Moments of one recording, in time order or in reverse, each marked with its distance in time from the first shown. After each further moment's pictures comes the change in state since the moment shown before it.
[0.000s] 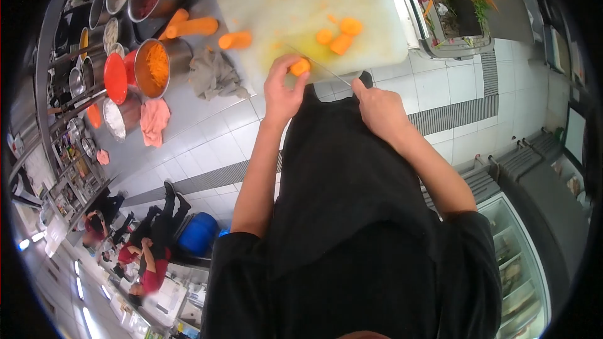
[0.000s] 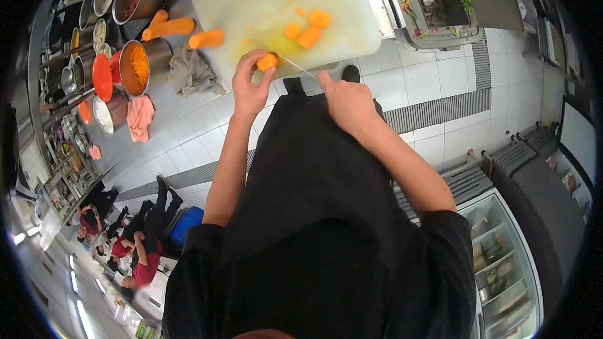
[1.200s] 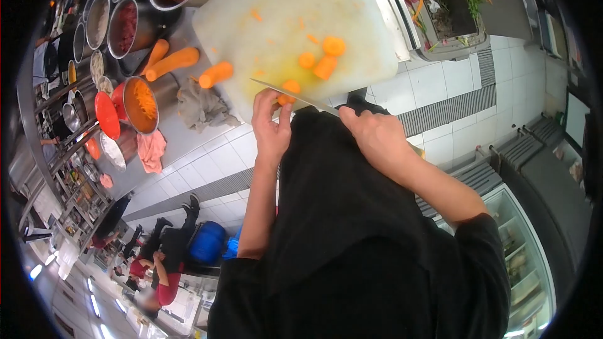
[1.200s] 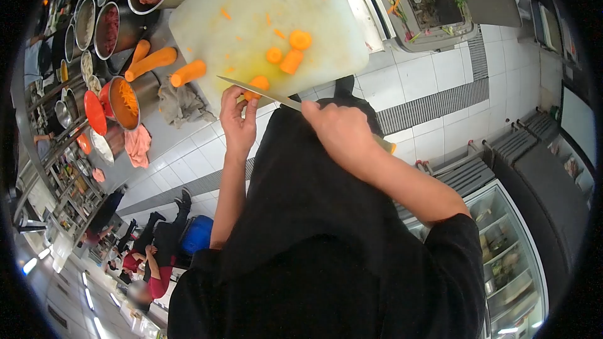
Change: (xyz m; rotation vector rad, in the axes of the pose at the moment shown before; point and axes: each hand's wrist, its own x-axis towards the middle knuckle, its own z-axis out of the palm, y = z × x) left_hand 0.000 0.024 0.002 0.006 -0.005 -0.182; right_hand -0.008 0.001 -0.053 -0.074 0.078 -0.114
